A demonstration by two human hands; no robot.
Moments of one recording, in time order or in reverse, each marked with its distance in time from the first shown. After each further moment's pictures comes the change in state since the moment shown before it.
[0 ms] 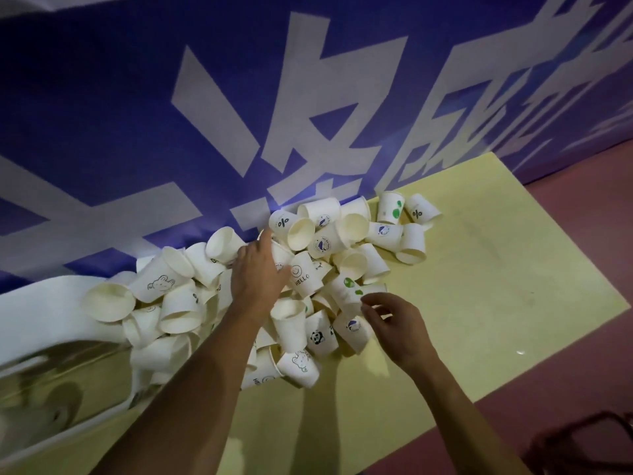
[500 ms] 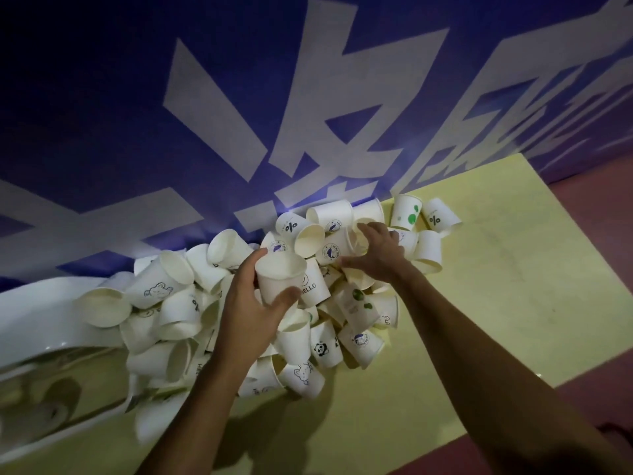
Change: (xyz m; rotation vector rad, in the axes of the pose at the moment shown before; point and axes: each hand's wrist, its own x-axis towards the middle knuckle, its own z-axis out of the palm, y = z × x) left_hand -0.055 0.001 -0.040 -0.760 0.008 -0.104; right_hand 0.172 -0.036 0.017 -0.454 -0.251 -0.004
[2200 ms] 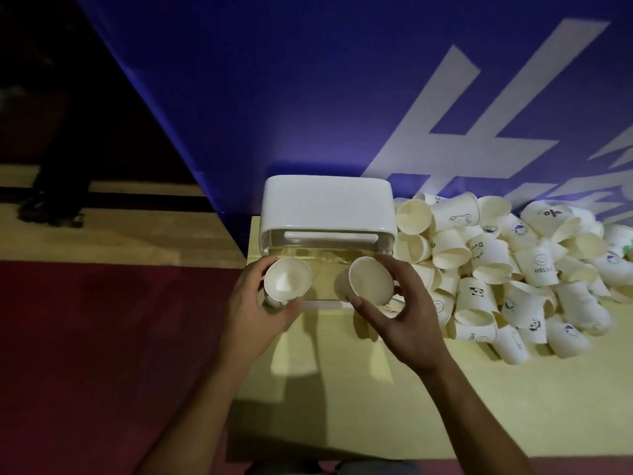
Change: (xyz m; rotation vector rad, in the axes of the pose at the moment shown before) left_hand -0.191 -0.251 -0.401 -0.037 0.359 0.061; right_hand -0.296 -0.357 0.292 0.416 0.139 -0.590
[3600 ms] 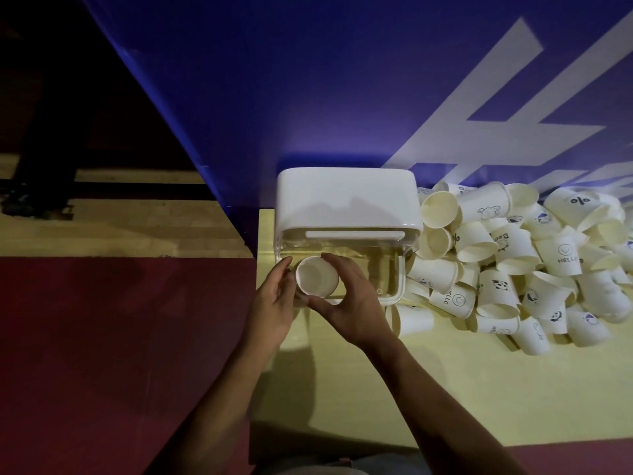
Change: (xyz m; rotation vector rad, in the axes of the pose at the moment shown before) left_hand 0.030 -0.059 0.016 -0.195 -0.137 -0.347; right_hand 0.034 0.018 0.119 -0.119 -0.151 -0.004
